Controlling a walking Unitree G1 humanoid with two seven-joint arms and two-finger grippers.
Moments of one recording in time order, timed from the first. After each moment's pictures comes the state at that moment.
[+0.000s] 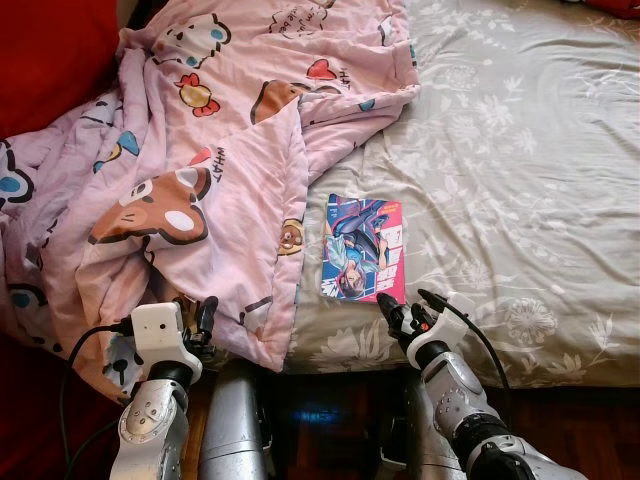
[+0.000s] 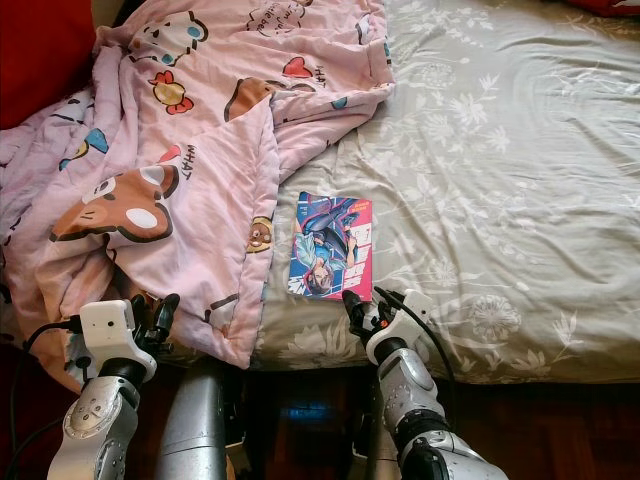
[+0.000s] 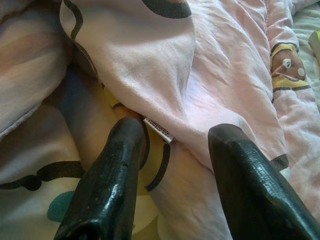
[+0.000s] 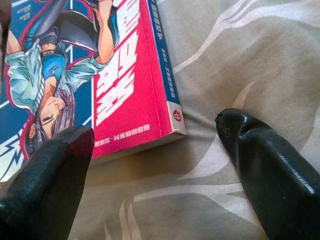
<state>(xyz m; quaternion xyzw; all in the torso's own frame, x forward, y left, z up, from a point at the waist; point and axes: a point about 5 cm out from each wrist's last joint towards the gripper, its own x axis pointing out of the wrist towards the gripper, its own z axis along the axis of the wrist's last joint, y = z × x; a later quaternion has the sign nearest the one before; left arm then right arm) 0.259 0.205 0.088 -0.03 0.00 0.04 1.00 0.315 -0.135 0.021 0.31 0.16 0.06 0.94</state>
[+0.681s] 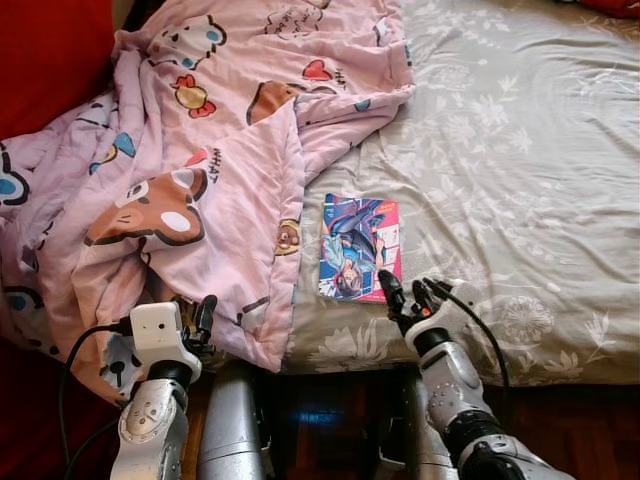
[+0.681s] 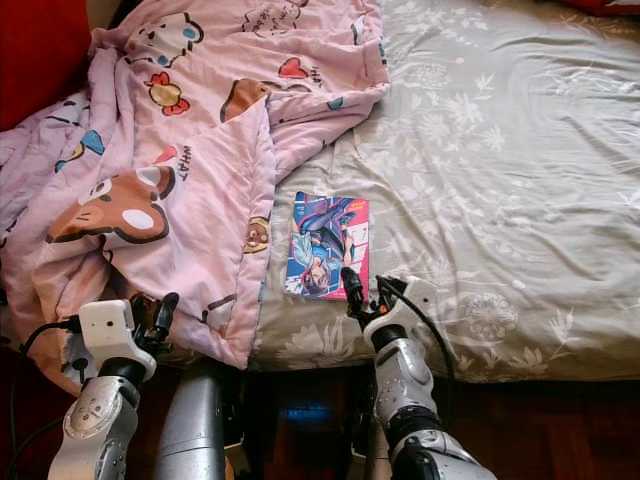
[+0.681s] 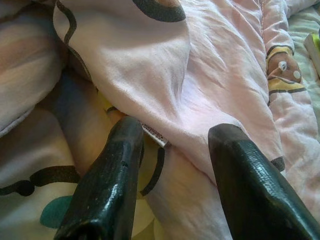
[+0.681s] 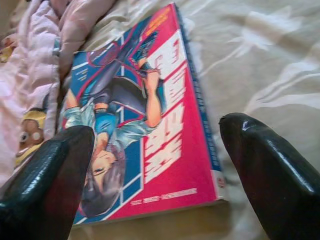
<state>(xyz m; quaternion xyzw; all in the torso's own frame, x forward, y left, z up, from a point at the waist) 0.259 0.205 0.086 -0.03 -0.01 0.04 1.00 0.325 -0.127 0.045 0.32 0.06 0.09 0.94</state>
